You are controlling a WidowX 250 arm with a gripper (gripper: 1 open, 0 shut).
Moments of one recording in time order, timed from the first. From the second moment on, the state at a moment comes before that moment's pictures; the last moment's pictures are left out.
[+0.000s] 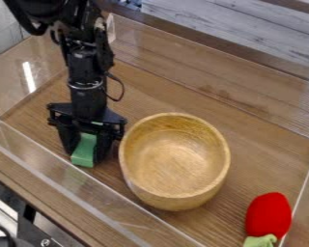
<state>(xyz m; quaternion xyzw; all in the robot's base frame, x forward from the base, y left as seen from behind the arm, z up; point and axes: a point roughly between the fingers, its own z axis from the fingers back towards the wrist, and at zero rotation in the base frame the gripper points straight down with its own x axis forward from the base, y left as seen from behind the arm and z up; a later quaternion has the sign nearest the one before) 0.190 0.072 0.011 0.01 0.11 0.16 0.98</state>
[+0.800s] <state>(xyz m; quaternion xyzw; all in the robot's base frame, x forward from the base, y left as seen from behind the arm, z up) 0.189 0.049 0.068 0.06 0.07 0.13 0.99</state>
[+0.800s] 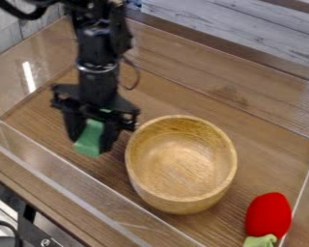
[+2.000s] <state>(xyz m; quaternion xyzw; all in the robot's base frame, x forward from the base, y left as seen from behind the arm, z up) 0.212 -0.051 0.066 0.09 0.01 0.11 0.99</state>
